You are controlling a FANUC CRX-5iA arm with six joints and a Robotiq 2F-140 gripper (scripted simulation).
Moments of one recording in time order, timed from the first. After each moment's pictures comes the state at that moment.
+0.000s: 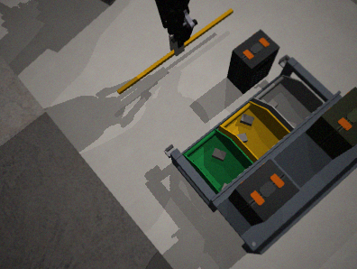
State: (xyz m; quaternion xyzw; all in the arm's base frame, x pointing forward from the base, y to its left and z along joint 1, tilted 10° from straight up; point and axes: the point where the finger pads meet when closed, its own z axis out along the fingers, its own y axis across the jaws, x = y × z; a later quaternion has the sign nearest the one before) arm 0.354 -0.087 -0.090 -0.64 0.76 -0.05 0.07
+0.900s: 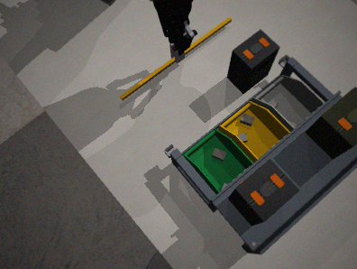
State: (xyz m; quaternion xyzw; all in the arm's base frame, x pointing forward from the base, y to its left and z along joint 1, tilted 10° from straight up) arm 0.360 -0.086 -0.124 -0.64 0.76 -0.05 0.07
